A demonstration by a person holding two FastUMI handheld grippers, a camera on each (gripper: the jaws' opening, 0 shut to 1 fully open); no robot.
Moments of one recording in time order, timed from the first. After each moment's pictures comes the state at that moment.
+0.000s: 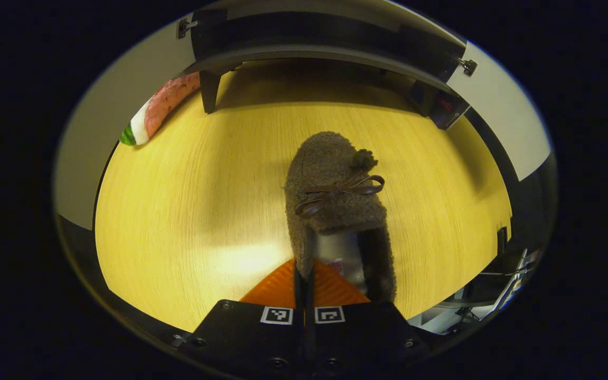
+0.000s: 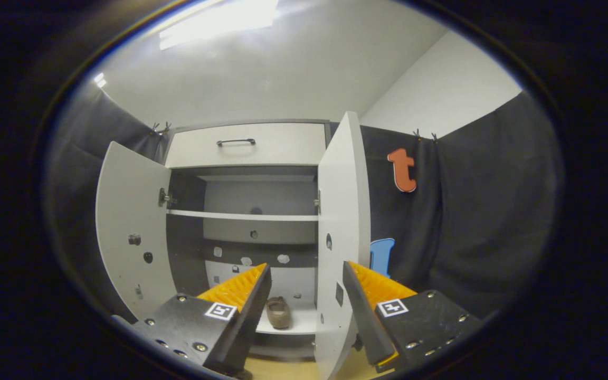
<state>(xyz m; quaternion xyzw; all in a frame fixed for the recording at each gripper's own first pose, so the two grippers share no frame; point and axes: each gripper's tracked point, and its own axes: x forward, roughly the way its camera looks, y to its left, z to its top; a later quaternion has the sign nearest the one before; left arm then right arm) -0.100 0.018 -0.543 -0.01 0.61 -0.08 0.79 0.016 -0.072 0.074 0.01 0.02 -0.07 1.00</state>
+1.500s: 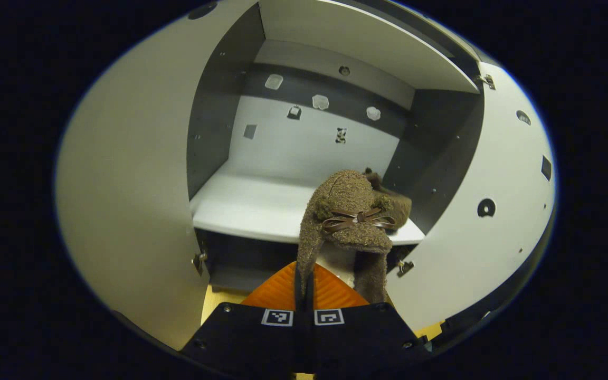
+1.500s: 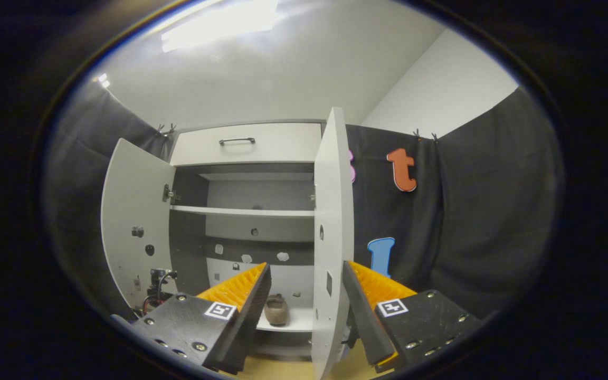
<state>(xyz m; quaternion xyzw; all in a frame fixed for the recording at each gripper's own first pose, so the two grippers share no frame) 0.172 0.004 -0.221 -0.12 0.29 -0.10 0.94 -0.002 -0.085 0.055 0.02 0.01 -0.05 1.00</state>
